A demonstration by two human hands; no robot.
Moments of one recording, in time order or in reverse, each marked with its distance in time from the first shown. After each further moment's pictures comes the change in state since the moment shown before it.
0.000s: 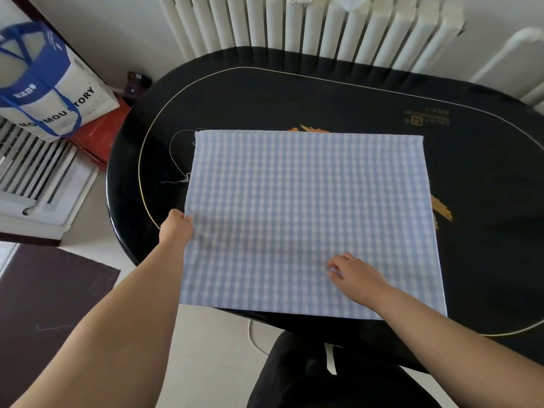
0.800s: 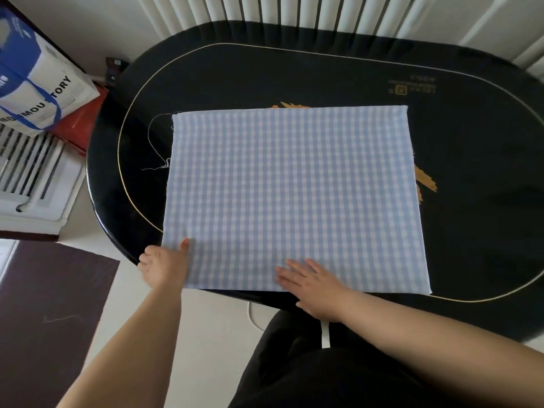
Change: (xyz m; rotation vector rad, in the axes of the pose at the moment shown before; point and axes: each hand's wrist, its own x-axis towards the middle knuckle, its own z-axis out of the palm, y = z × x) left_hand -0.088 -0.043 0.040 0.098 0.183 -0.248; right_hand -0.025 -0.012 0.065 -0.504 -0.143 -0.522
